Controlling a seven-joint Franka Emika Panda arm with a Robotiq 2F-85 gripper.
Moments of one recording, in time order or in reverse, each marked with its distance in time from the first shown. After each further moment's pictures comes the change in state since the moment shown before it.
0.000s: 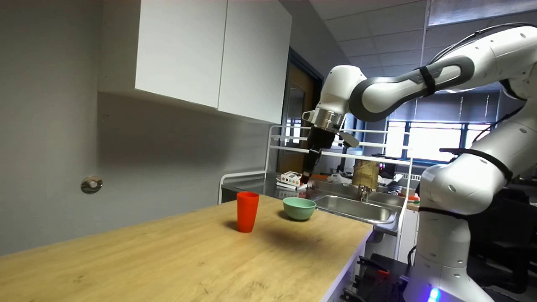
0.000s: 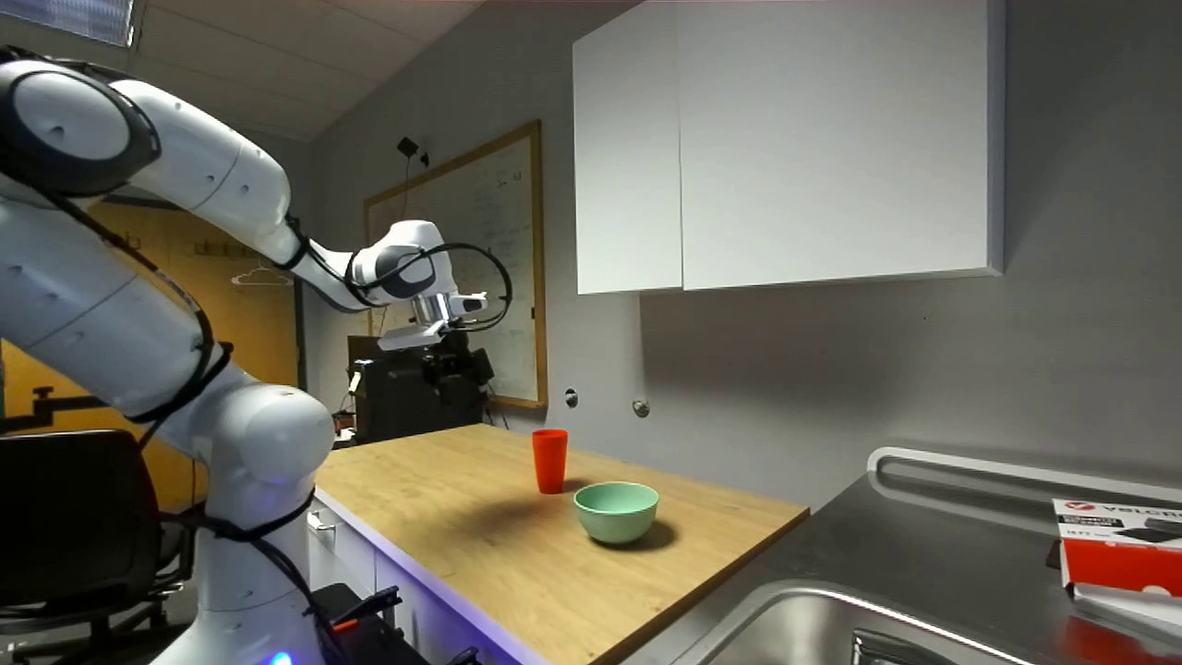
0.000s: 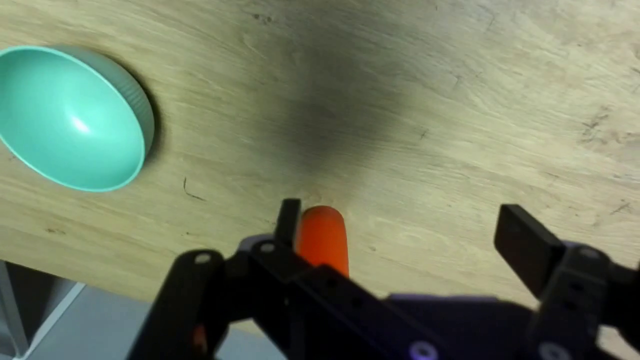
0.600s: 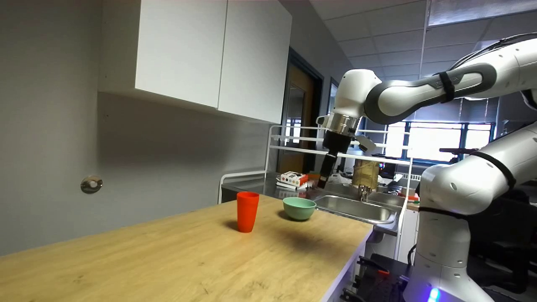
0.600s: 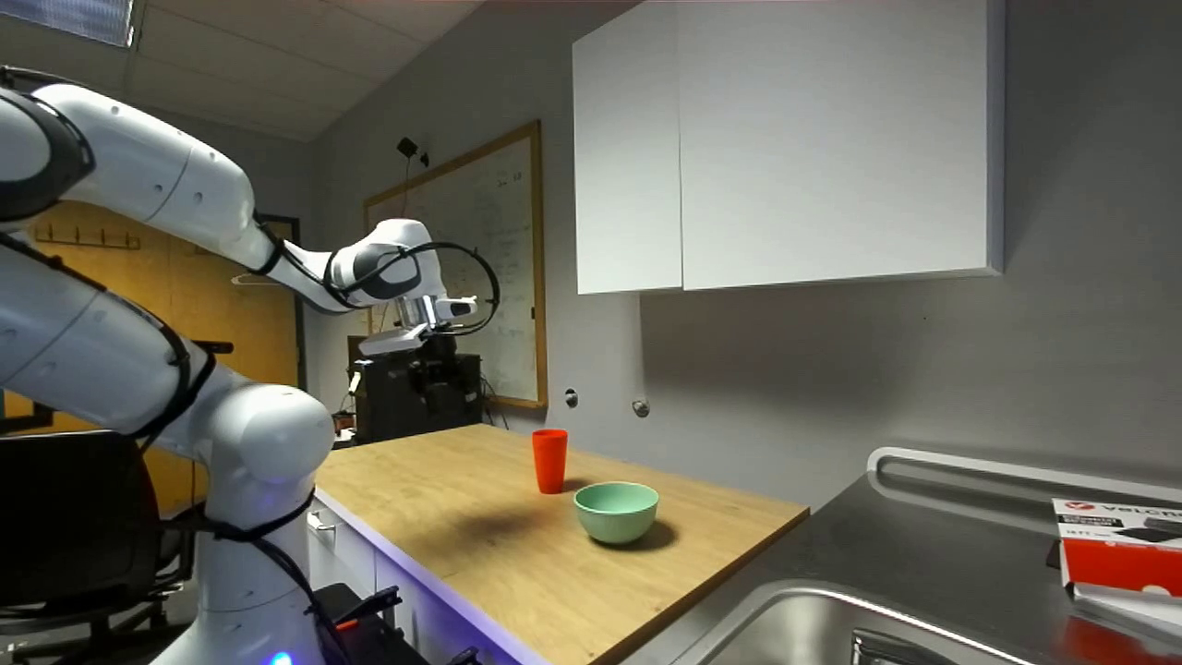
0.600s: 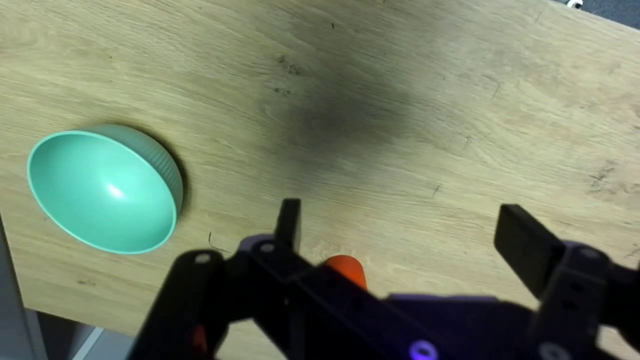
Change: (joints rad) arm -0.002 -0.172 -0.027 -0.103 0.001 -0.111 0.000
